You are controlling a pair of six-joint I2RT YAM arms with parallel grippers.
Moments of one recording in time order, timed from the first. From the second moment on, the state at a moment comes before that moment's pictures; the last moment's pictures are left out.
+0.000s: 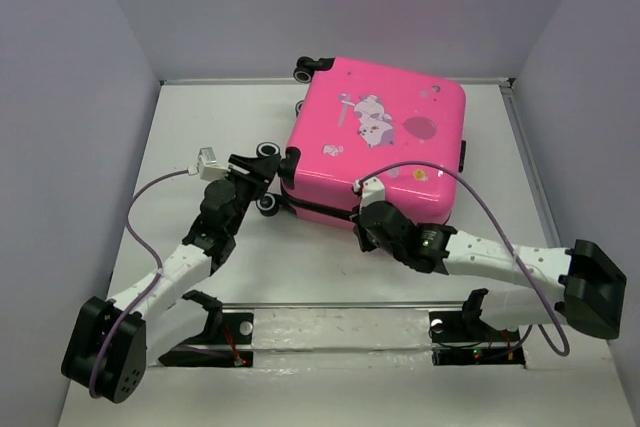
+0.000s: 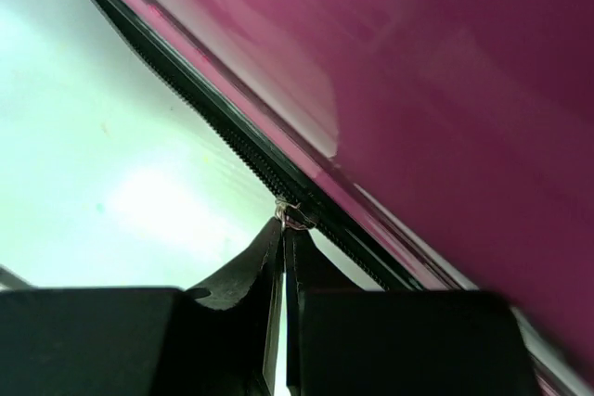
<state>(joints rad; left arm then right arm) -0.41 0.97 0.38 0.49 -0.17 -1.18 1.07 1.26 0.77 -0.18 0.37 0.43</state>
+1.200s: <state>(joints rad) -0.55 0.79 0.35 0.25 -0.10 -0.94 0.99 1.00 1.11 -0.26 0.32 0.51</state>
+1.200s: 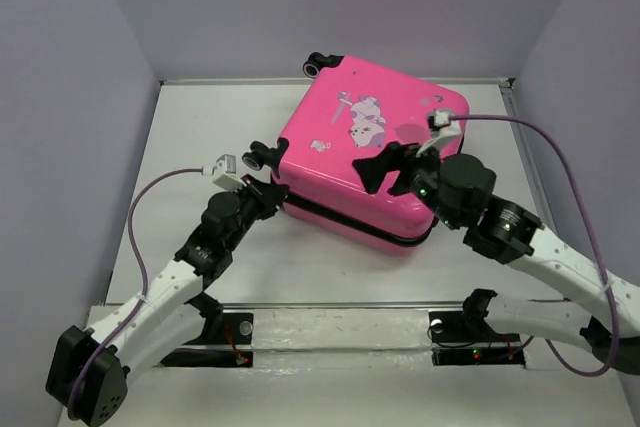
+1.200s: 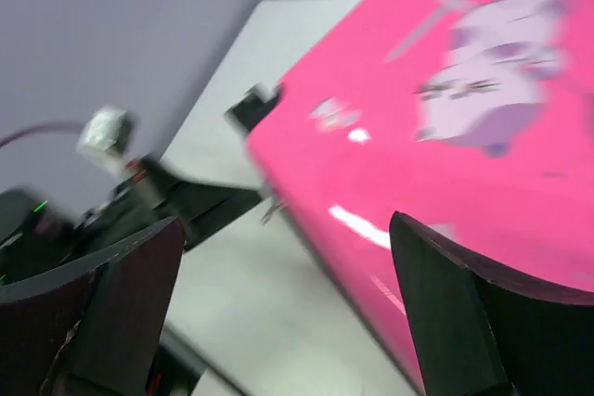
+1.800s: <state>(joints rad) -0.24 1.42 1.10 0.06 0.11 -0.78 0.26 0.95 0.92 -0.38 0.26 0.55</state>
